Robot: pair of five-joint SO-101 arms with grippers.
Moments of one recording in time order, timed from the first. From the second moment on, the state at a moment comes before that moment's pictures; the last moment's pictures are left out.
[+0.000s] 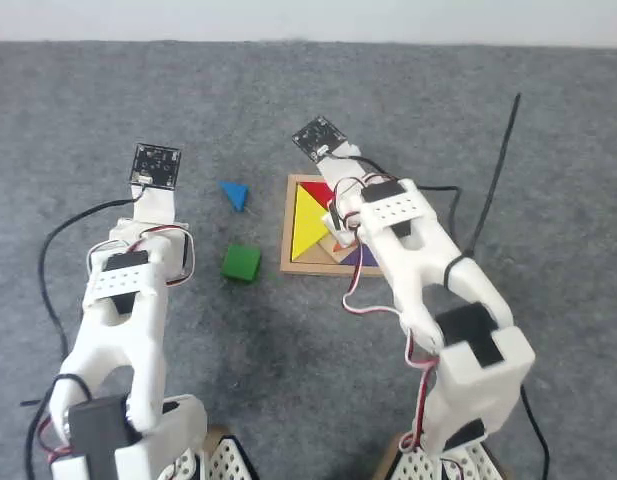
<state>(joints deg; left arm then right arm) -18.4 -15.4 57.8 25.2 -12.2 -23.9 15.9 14.8 43.6 20.4</state>
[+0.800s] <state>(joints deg) -18.4 -15.4 57.8 25.2 -12.2 -17.1 29.1 -10.6 61.7 32.9</state>
